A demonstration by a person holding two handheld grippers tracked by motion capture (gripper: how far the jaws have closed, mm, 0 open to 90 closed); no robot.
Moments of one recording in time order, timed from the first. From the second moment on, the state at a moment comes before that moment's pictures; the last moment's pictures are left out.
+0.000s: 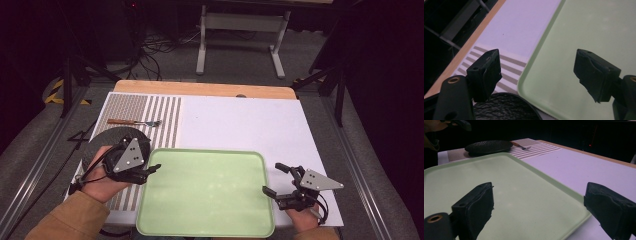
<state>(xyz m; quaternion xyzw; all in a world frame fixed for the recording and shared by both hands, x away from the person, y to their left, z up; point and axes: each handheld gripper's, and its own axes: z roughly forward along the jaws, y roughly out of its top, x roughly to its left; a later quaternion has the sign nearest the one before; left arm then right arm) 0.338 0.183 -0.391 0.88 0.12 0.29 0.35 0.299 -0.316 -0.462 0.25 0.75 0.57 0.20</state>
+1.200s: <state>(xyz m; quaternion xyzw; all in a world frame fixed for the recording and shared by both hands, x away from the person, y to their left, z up) 0.401 0.188 -0.386 0.93 -0.03 0.34 0.15 0.294 -0.316 -0.457 0.24 0.76 0.57 0.21</state>
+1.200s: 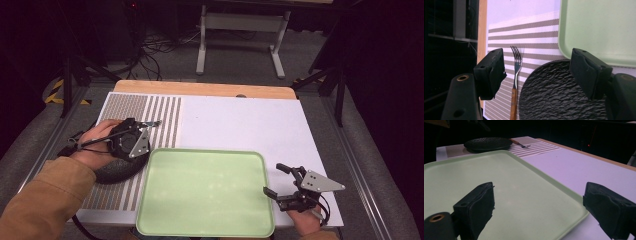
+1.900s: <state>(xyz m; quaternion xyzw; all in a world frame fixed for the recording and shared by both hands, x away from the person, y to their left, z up) 0.460 0.208 -0.388 0.95 0.00 0.28 0.10 0.290 -0.315 -0.457 0.24 0.76 0.57 0.21</state>
